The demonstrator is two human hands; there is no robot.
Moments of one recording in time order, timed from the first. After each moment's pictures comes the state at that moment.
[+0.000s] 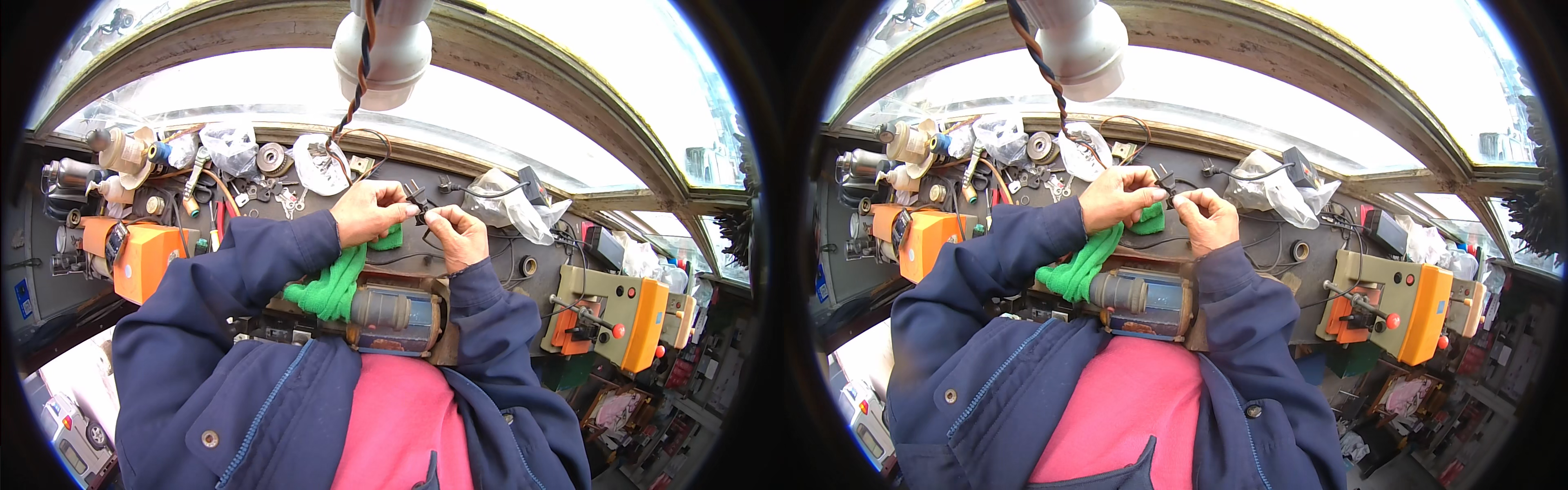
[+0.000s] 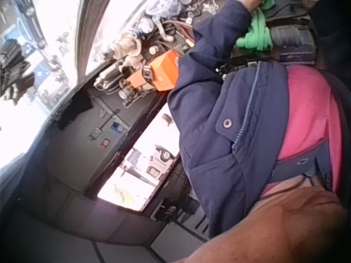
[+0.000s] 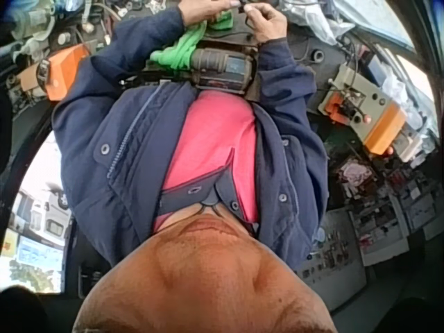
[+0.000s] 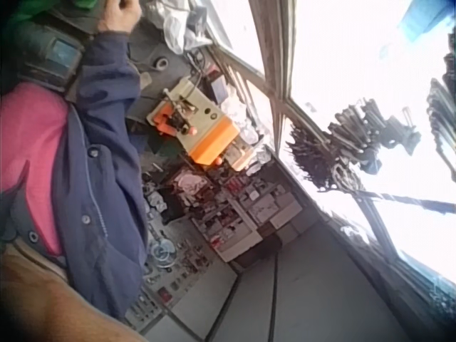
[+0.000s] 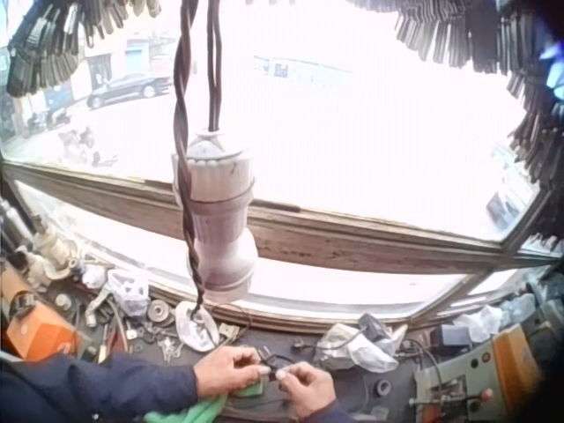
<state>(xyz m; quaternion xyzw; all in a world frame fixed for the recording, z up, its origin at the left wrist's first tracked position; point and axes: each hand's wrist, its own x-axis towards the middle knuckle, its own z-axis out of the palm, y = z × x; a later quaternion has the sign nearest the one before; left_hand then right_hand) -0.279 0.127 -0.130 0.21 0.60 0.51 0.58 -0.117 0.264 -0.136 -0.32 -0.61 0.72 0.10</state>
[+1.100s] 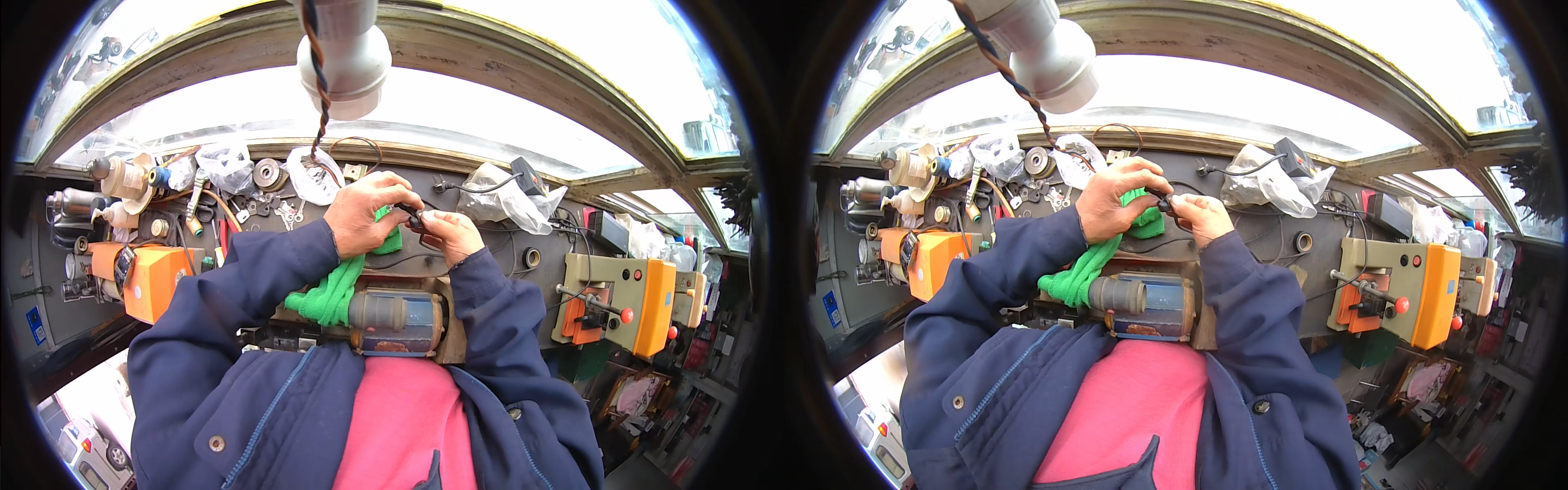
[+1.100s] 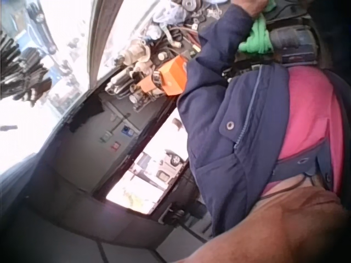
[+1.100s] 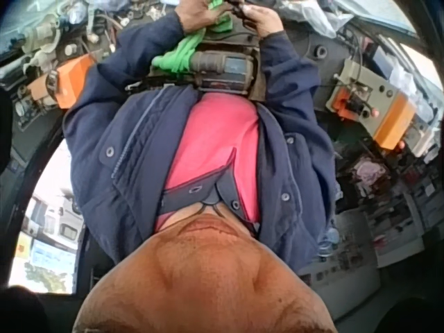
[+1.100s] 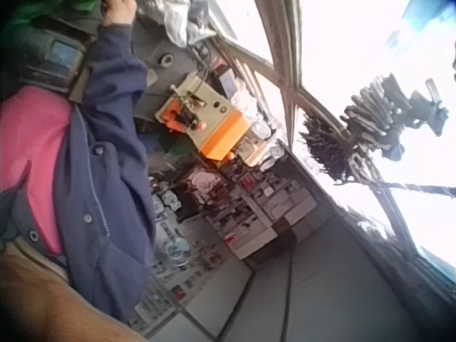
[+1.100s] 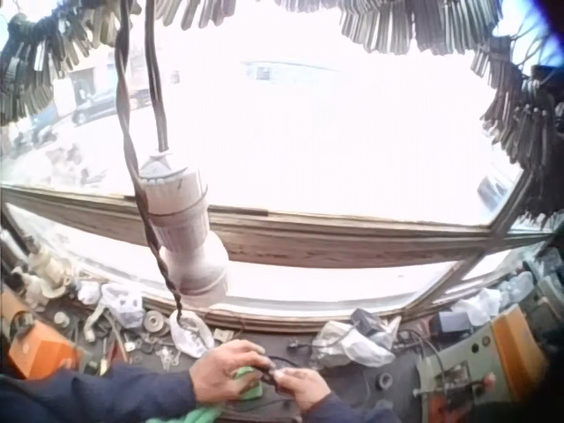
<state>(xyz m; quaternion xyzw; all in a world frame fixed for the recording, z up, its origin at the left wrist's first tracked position) -0.276 0.132 -0.110 0.54 0.68 0.46 0.19 -0.117 0.276 -0.149 -0.34 -0.48 0.81 -0.01</state>
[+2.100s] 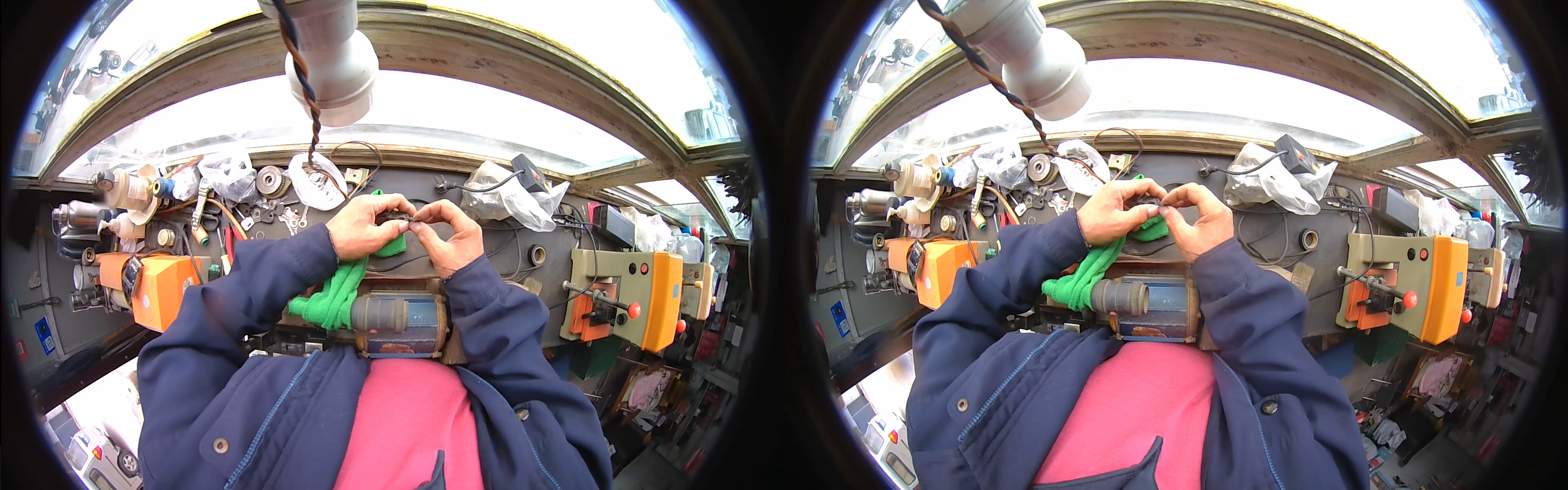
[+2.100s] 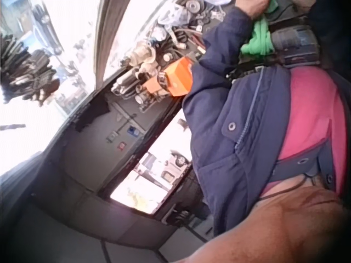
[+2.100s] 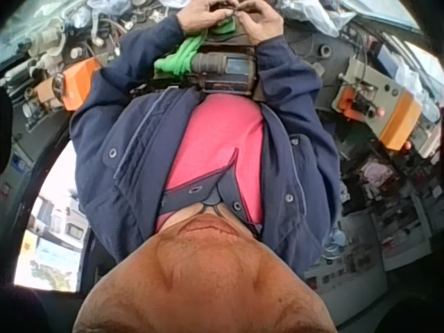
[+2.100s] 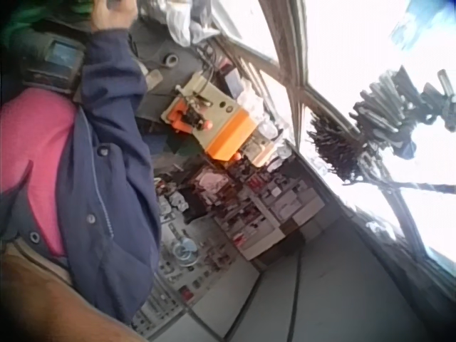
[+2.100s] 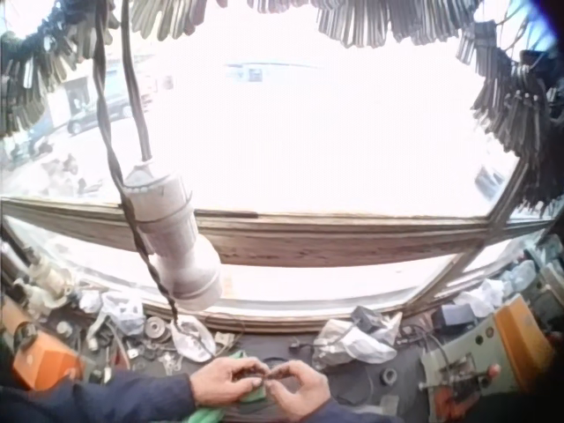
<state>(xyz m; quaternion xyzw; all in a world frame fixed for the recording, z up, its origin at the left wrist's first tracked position) -0.277 0.126 -0.125 0.35 0.60 0.49 0.53 -0.121 0.254 -0.123 -0.24 -0.77 0.57 0.17</state>
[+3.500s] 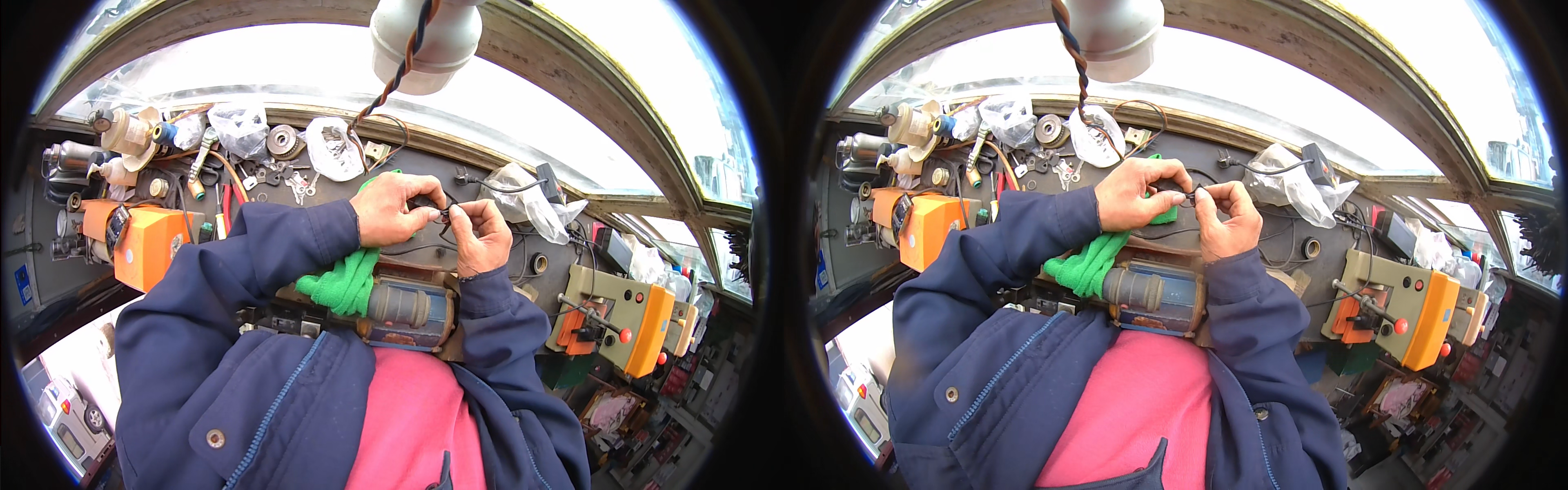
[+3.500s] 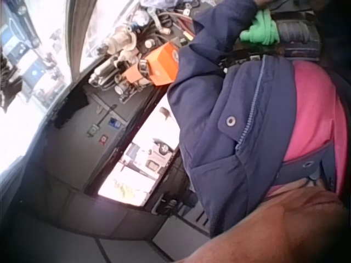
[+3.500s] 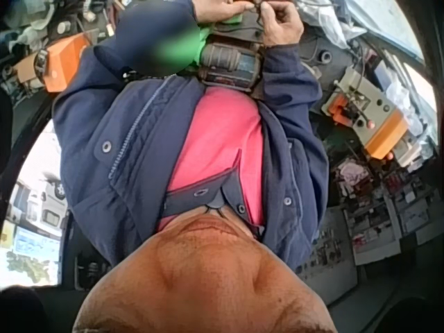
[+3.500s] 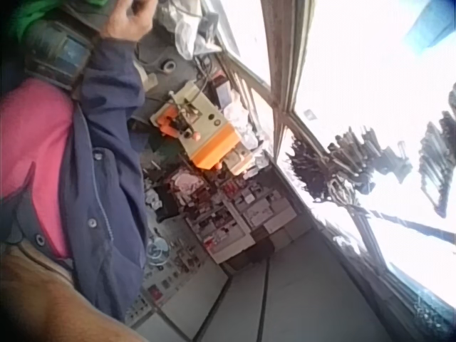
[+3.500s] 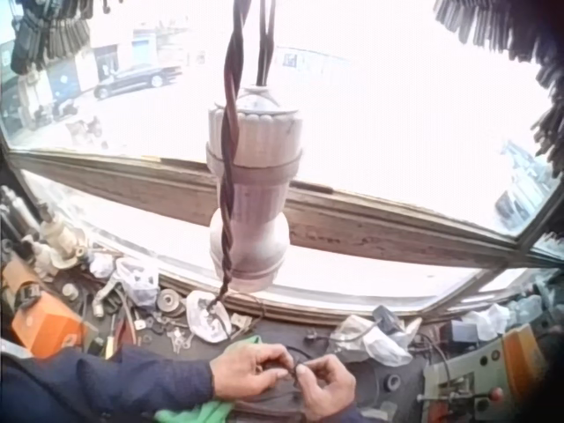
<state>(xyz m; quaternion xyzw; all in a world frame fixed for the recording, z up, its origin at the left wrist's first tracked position) -0.272 0.126 -0.115 0.45 0.63 0.50 0.39 -0.118 0.248 -0.122 -0.32 -0.68 0.62 0.22</state>
